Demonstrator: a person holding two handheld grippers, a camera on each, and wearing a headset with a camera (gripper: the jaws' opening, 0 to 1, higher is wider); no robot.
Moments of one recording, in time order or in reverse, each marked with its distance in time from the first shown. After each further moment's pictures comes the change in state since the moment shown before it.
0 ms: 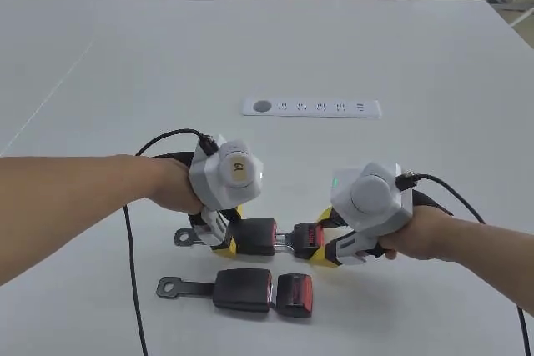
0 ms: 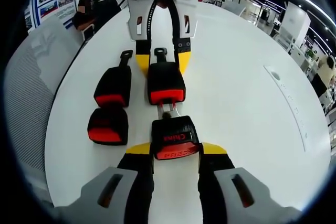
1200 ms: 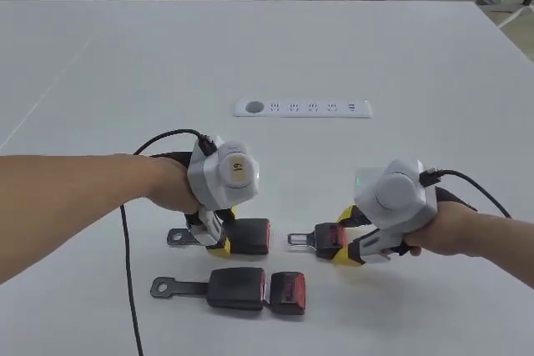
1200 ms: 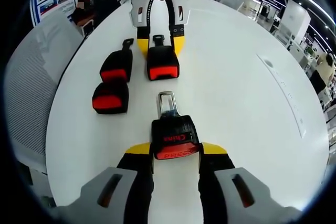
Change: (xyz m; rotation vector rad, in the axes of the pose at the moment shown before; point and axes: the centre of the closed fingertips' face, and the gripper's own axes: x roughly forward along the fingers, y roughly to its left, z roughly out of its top) left arm 0.000 0.000 -0.001 -0.008 0.037 0.008; right arm -0.026 -0.010 -0.039 0.007 0.047 -0.008
